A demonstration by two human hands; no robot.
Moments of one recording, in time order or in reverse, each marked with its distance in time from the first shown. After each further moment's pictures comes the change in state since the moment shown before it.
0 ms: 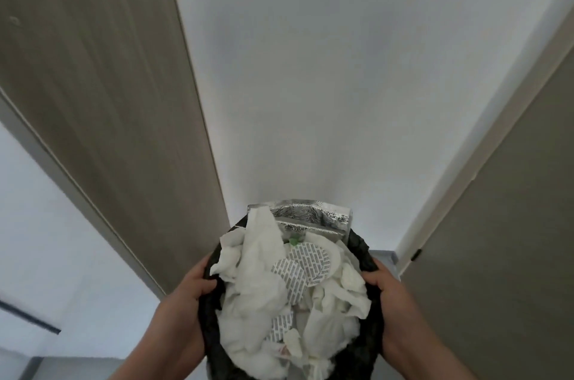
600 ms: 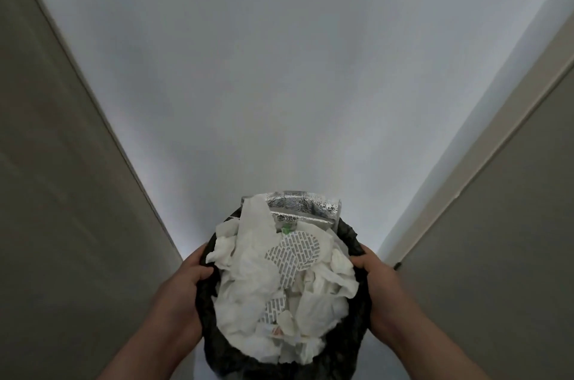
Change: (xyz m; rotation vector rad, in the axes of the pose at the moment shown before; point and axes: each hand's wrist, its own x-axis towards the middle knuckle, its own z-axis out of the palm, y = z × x) left_hand 0.244 0.067 0.052 0.168 -0.022 -0.068; right_hand 0.180 -0.104 0.006 -0.133 0.285 -0.015
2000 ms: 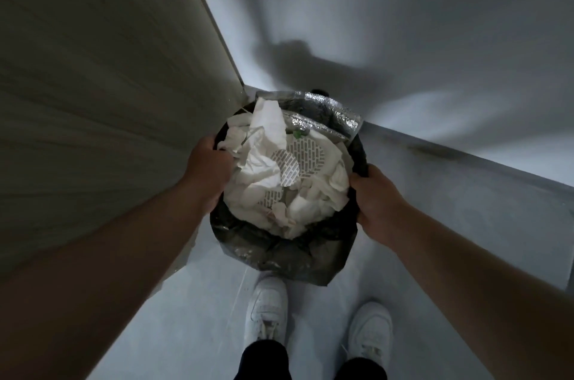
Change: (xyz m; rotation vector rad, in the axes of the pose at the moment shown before) left_hand 0.447 -0.417 -0.369 0.476 0.781 -0.260; right_hand 0.581 0.488 -0.043 -0.599 -0.066 0.445
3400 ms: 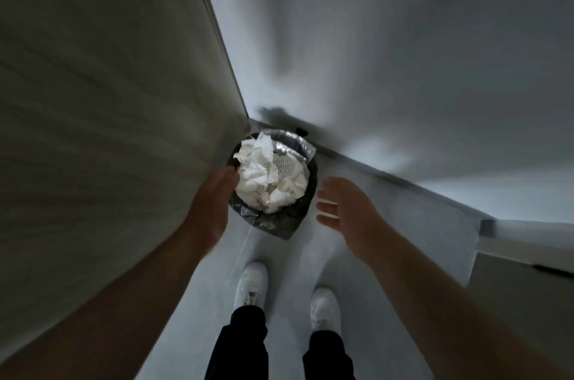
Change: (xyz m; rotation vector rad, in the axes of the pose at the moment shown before) left_hand -0.209 0.095 -0.078 -0.306 -0.119 0.094; right_hand -0.223 -0.117 0.008 -0.056 -0.019 0.055
